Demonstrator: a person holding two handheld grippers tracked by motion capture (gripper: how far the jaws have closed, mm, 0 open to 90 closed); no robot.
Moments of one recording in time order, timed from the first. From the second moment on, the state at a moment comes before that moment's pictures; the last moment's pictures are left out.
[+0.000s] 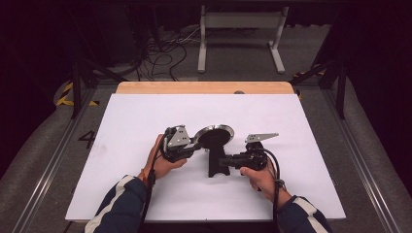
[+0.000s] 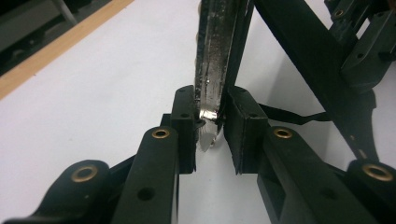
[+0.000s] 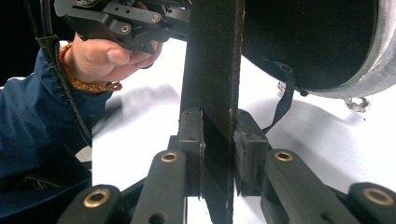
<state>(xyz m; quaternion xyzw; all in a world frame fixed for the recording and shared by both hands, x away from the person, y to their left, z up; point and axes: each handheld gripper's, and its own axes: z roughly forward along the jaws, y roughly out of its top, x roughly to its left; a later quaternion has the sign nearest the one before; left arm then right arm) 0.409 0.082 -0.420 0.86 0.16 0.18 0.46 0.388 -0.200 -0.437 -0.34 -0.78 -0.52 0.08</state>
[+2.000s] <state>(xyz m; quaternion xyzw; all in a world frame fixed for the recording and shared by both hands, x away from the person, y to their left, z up) 0.412 0.087 -0.444 0.86 0.17 0.19 0.45 0.367 -0.205 -0.436 -0.34 -0.81 -0.48 0.00</state>
